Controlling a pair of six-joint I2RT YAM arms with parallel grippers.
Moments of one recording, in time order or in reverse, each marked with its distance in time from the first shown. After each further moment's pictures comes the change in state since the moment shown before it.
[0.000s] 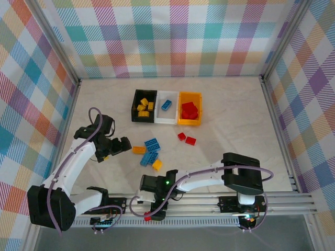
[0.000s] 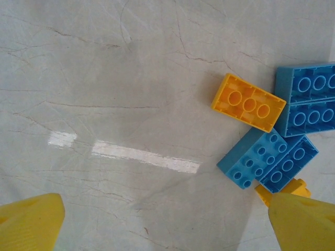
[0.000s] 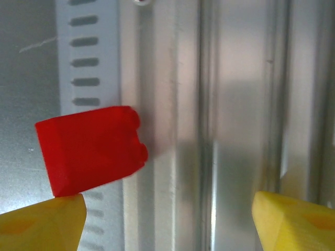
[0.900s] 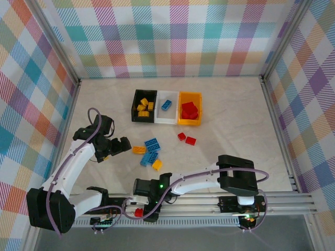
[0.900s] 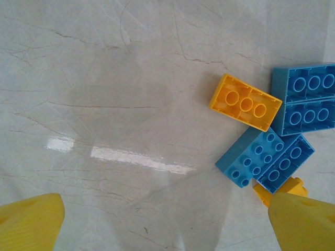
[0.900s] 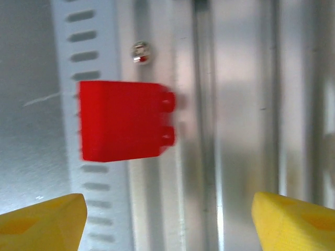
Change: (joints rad) left arm 0.000 -0.025 -0.004 -0.001 -0.001 0.000; right arm 0.035 0.052 0.098 -0.027 0.054 0.104
